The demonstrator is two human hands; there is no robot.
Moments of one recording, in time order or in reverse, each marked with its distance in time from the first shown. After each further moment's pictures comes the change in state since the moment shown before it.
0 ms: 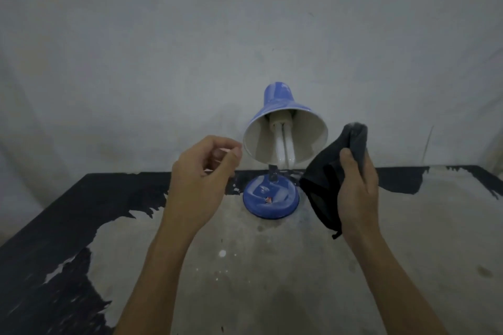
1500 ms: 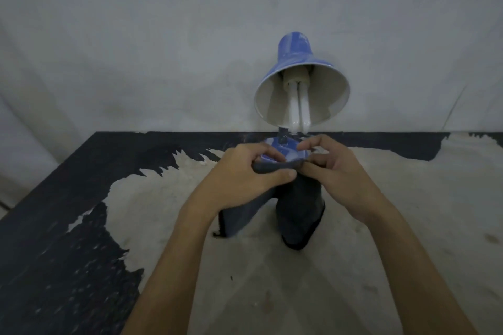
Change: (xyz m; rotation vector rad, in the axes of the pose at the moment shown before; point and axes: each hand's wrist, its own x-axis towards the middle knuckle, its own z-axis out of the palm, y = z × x) left_hand -0.015 -0.024 0.026 0.323 -0.555 -0.236; right_hand -0.010 0.005 -0.004 -0.312 -0.651 0.297
